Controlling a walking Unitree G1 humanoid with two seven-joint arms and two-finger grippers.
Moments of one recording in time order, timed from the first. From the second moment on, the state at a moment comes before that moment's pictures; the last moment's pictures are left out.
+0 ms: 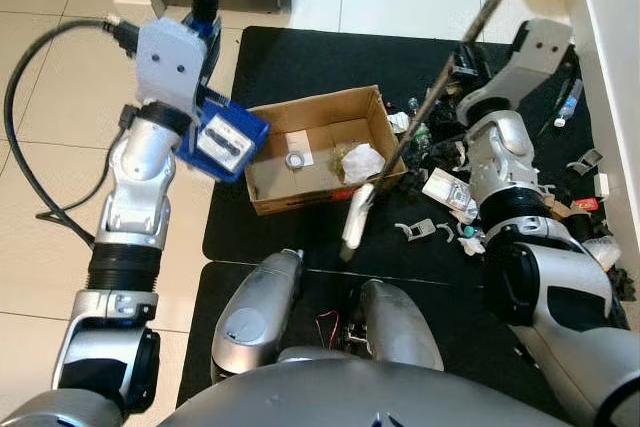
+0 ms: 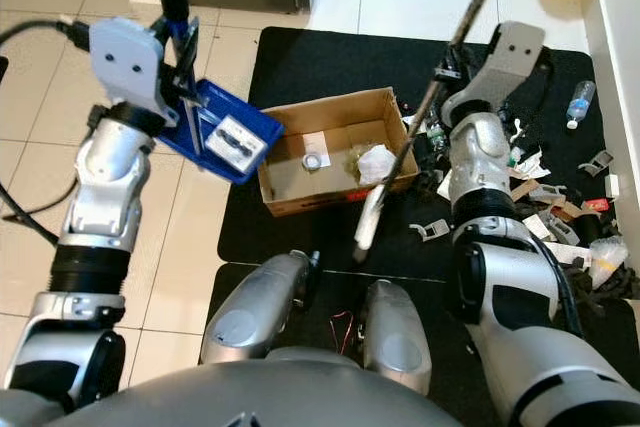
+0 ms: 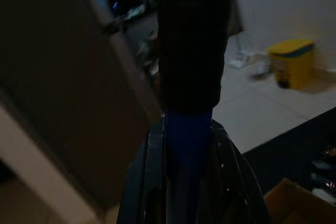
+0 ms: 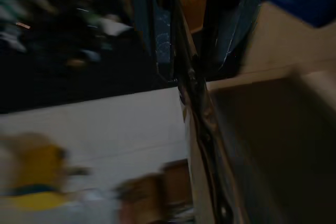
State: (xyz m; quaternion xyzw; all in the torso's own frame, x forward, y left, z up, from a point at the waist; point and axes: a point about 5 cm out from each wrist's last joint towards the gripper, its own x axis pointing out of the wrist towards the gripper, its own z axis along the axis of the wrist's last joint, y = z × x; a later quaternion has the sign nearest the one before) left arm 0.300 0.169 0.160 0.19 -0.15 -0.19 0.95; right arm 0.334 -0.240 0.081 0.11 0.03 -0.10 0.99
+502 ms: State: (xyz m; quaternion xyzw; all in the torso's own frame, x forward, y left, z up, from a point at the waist) left arm 0.301 0.124 0.138 0.28 -0.14 -0.41 0.86; right arm 0.318 -0.281 0.083 0.06 0.01 -0.24 0.97
